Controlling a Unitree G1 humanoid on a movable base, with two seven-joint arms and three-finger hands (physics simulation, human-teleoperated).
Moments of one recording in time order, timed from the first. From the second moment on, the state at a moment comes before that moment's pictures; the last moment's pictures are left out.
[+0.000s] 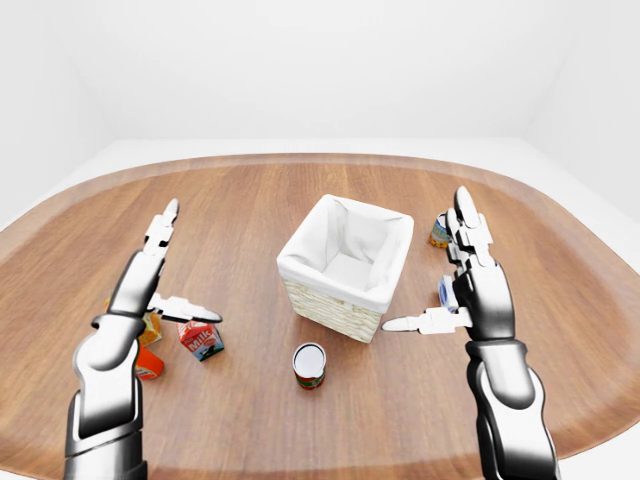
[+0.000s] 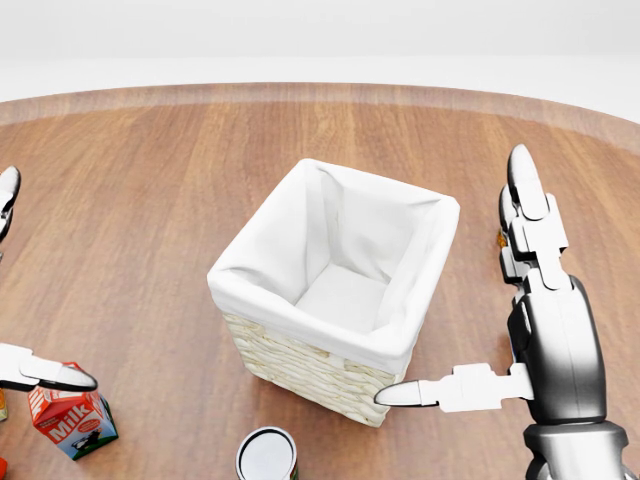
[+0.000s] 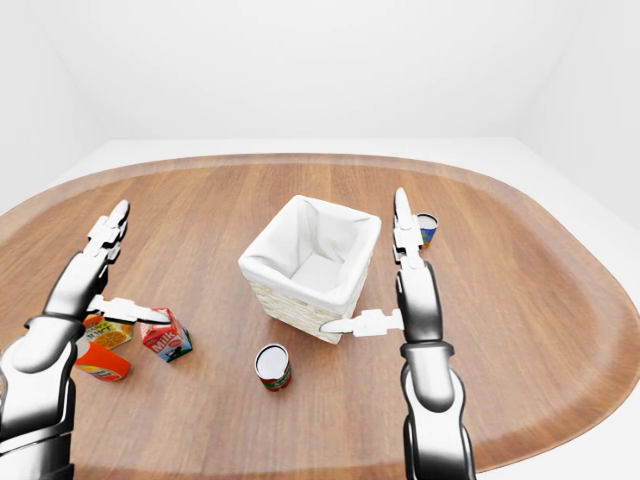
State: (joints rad) left arm -0.14 0.33 0.38 -0.08 0.26 -0.07 -0.39; right arm 0.08 -0.02 -0.03 -0.59 -0.23 0.09 0.10
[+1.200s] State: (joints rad) left arm -0.27 0.41 0.28 0.47 0.31 -0.09 -0.21; right arm 0.08 -0.02 -0.03 -0.57 -0.24 0.09 0.09
